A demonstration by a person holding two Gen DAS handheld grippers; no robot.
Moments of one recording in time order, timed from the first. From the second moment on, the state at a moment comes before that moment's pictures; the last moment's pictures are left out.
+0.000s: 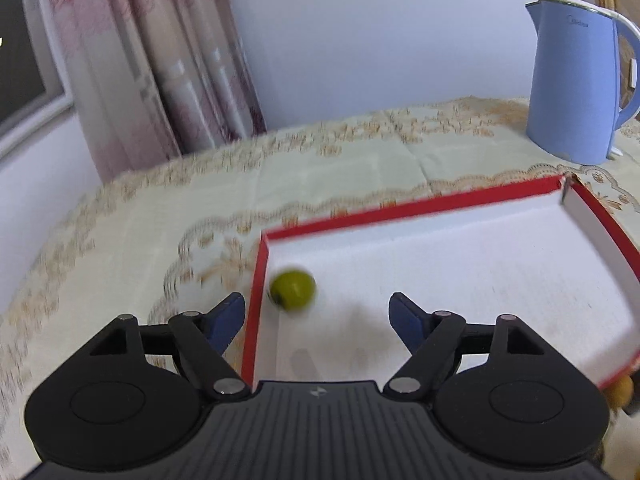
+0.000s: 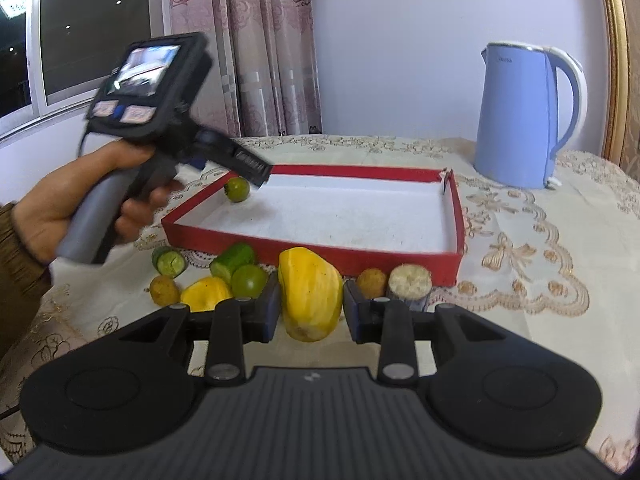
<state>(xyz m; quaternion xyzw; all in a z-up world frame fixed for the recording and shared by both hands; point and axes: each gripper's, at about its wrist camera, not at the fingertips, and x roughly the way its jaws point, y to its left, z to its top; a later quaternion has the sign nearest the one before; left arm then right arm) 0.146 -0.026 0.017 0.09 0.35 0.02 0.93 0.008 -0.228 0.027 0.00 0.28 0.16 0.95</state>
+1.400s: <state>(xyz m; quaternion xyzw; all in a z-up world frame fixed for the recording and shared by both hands) 0.125 0.025 -0.005 0.01 0.37 0.05 0.93 0.231 -0.249 0.020 -0.02 0.35 0.06 0.93</state>
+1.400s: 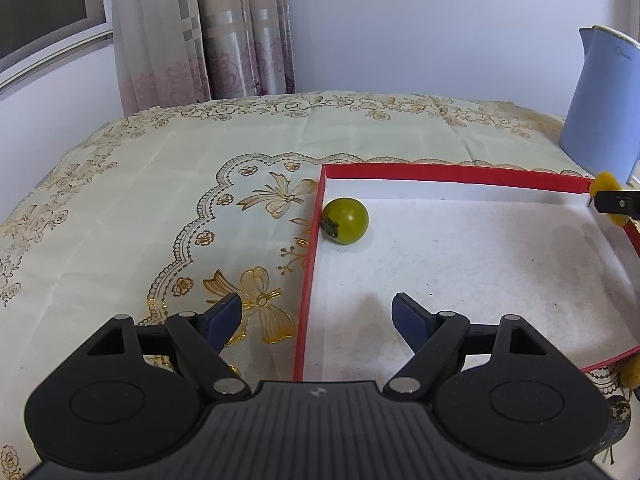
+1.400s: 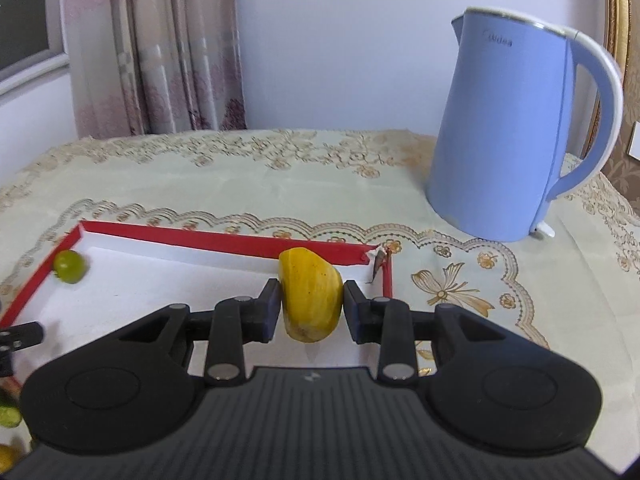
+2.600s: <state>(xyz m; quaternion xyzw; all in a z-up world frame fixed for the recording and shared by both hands) 0.078 0.032 0.002 0.02 0.34 0.02 0.94 0.065 -0.278 0.032 0.06 0.24 0.08 0.97</state>
